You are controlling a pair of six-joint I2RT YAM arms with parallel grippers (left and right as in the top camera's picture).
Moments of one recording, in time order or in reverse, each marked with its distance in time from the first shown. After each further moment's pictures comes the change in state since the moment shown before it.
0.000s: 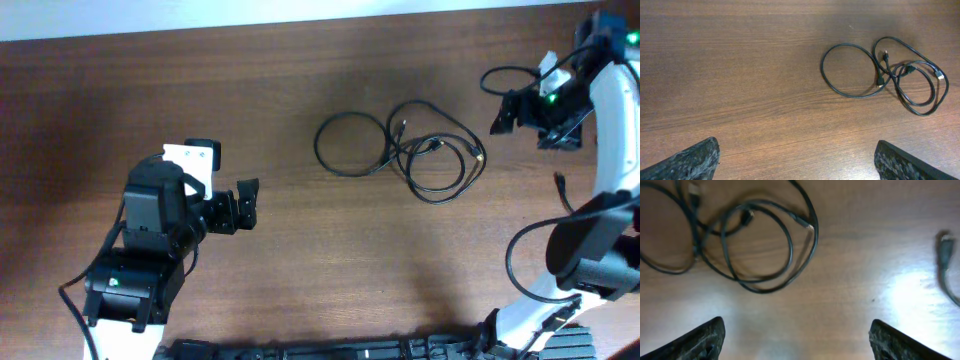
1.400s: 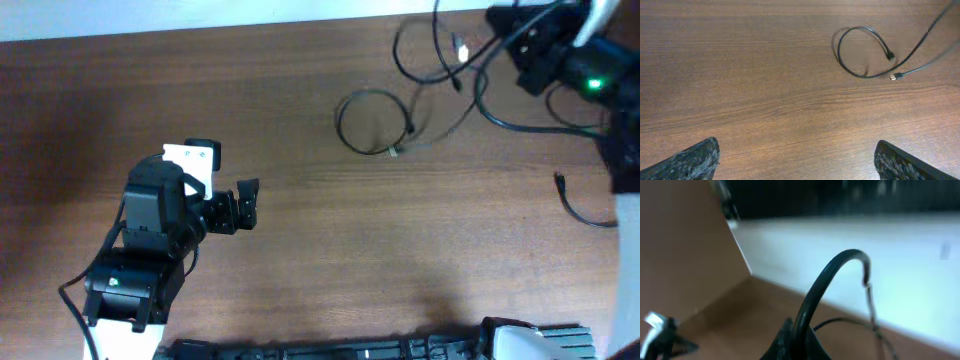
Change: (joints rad) left arm 0.000 0.000 0.000 0.002 0.000 0.000; right arm 0.108 -0.597 -0.071 0.914 -0.716 0.126
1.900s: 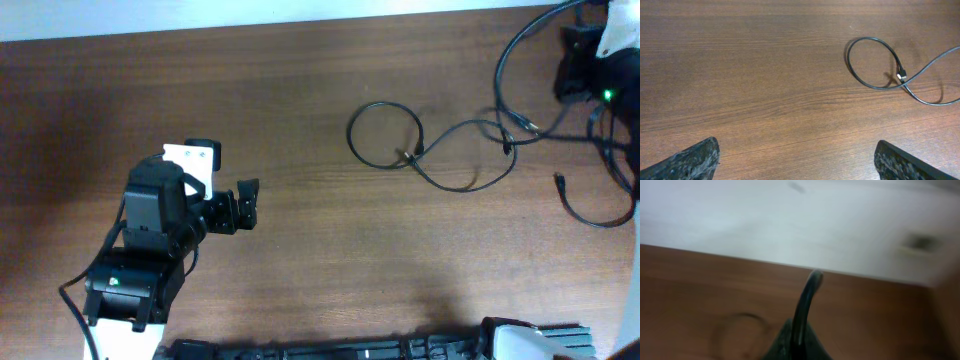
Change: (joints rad) left arm 0.000 0.001 0.000 0.000 0.000 0.000; right arm 0.002 0.040 0.122 -0.441 0.860 -0.326
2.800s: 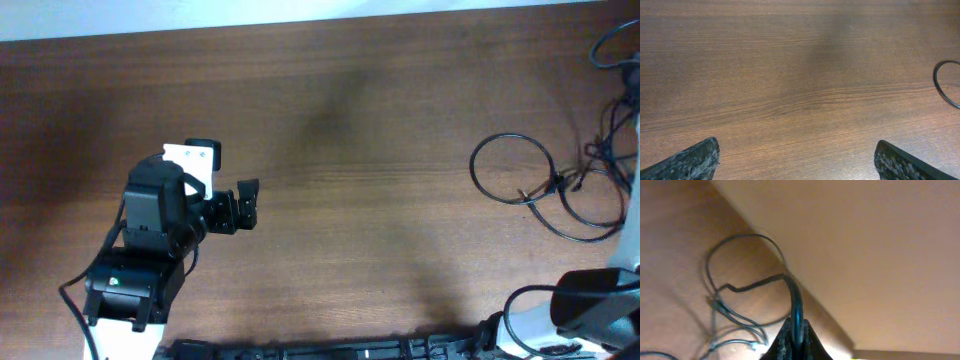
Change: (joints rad) left arm 0.000 0.001 0.000 0.000 0.000 0.000; right arm -0.214 0.314 -0.019 0.034 0.804 0.156
